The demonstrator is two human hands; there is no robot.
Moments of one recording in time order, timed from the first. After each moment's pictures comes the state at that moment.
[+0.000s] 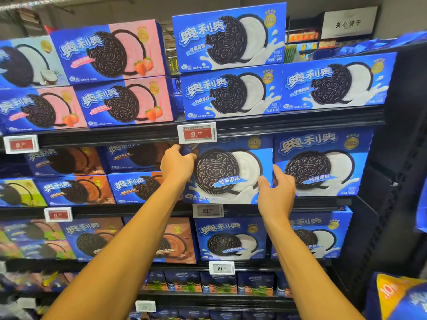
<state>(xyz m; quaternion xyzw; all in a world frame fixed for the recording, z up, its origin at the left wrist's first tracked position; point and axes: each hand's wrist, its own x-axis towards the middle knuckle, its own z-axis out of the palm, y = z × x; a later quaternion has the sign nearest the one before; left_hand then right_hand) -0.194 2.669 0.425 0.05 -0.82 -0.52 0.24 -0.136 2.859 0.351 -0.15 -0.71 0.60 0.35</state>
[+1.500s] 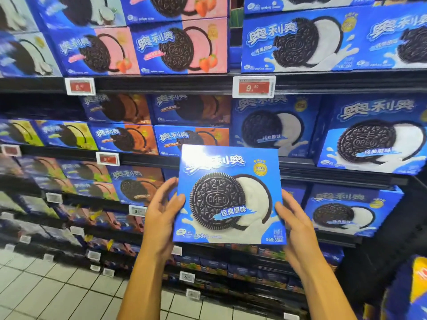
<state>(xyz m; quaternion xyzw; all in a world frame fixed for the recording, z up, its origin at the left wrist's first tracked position) -0.040 2.548 0.269 -0.01 -0.52 -0.84 0.15 -0.044 2.811 0.257 -0.03 -0.53 0.85 0.05</state>
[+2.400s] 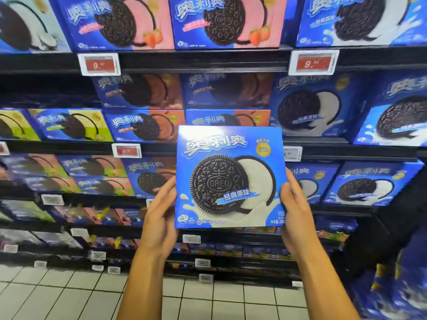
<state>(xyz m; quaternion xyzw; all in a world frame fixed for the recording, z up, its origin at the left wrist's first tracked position) -0.048 2.419 0.256 -0.06 -0.47 -0.88 0.02 -0.034 2.671 0.254 -0.01 -0.58 0.80 0.14</state>
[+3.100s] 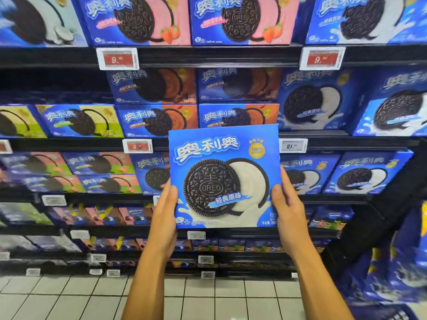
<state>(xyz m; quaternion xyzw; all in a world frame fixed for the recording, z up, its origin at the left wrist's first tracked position) -0.041 2.373 0.231 -0.02 -0.57 -0.82 0.03 -0.005 2.615 0.246 0.03 -0.66 0.72 0.20</state>
